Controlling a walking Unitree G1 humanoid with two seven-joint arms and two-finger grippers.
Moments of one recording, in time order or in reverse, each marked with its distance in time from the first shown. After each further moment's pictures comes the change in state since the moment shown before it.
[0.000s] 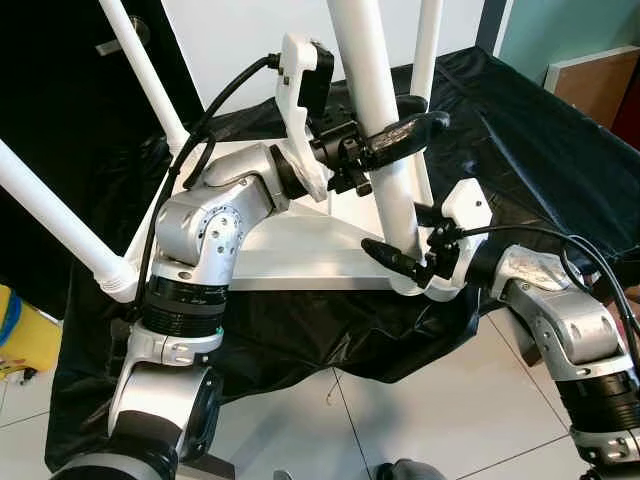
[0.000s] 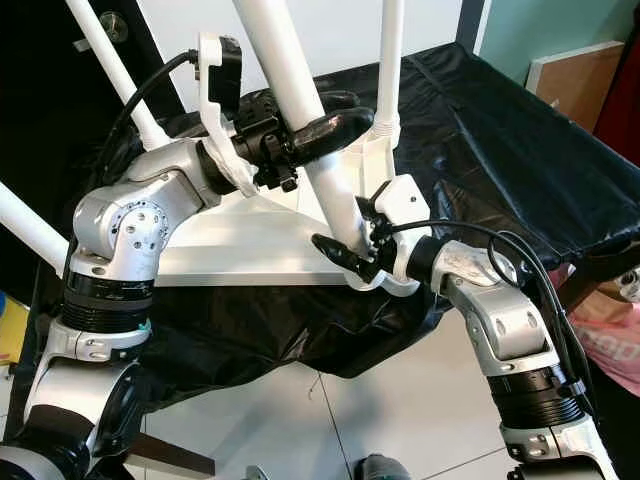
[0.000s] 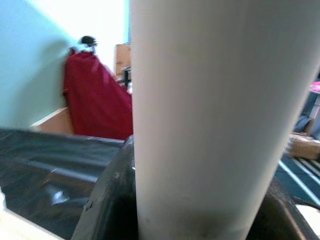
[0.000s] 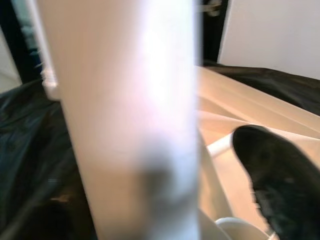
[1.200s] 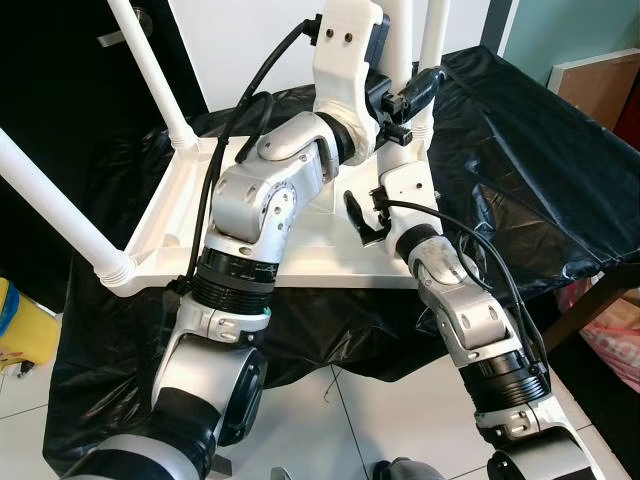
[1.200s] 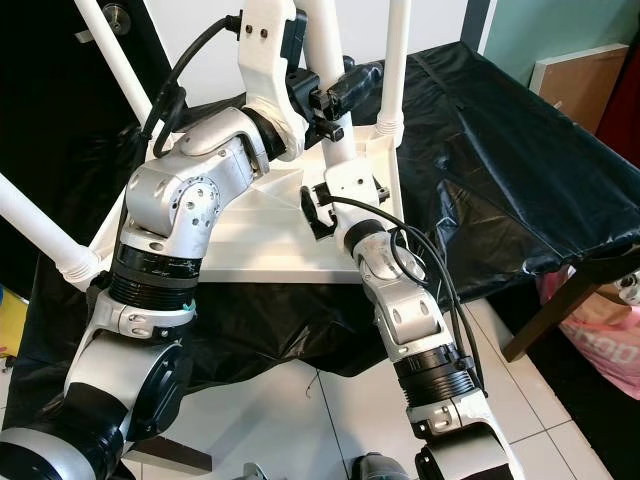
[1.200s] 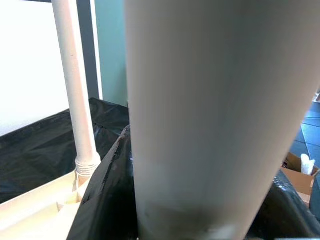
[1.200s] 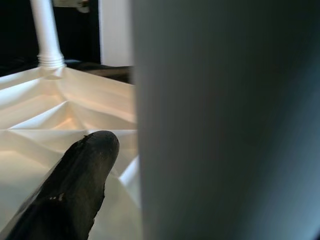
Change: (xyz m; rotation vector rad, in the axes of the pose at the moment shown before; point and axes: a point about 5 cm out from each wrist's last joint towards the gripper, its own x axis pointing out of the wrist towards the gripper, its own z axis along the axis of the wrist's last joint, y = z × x) left arm 0.043 0.014 0.004 0.072 0.032 0.407; right arm 0.063 0.007 -0.004 -0.040 -0.010 -0.600
